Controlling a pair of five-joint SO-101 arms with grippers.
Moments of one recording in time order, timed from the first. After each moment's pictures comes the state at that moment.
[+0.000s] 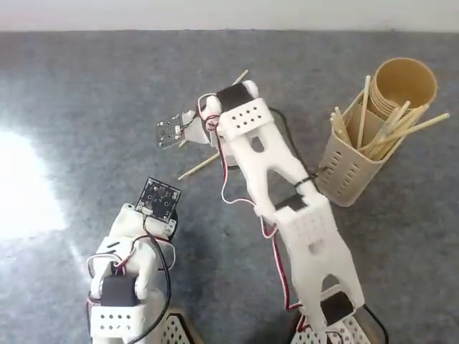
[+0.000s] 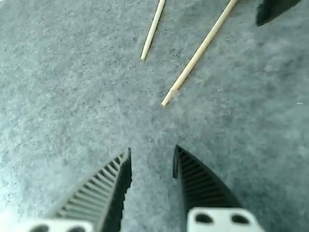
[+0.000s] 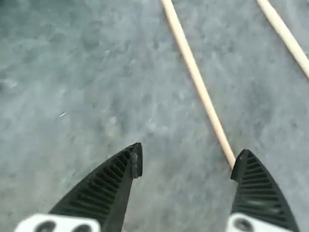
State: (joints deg) left arm -5.6 -103.4 96.7 61.0 -15.9; right arm -32.9 51.8 -57.2 99.7 71.1
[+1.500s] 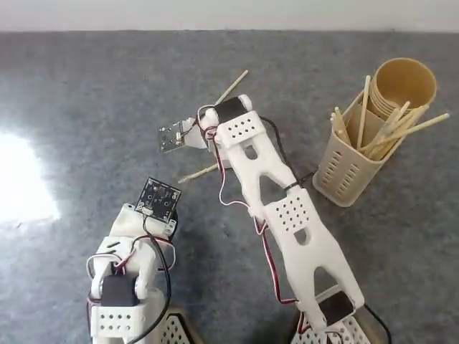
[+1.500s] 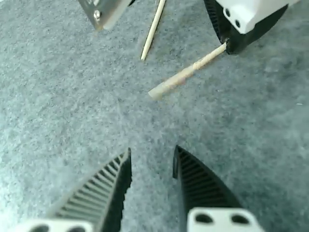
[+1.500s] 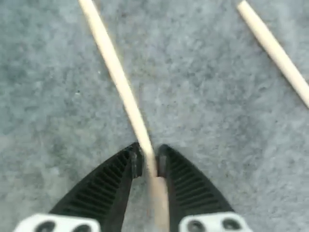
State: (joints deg) left arm -5.6 -103.4 96.7 61.0 -15.9; right arm -32.6 70.8 -74.8 96.1 70.9
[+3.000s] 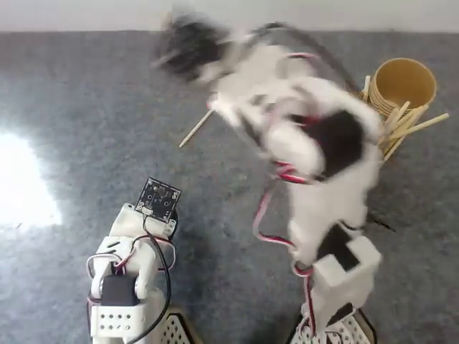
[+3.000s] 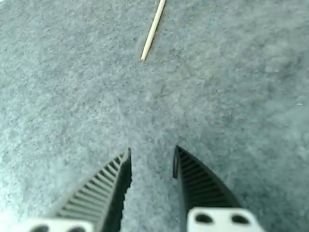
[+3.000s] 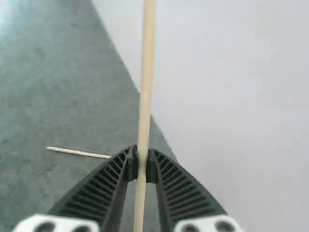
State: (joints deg) left arm -5.6 -103.4 96.7 61.0 -15.9; right arm -32.1 13.3 -82.5 100.7 38.9
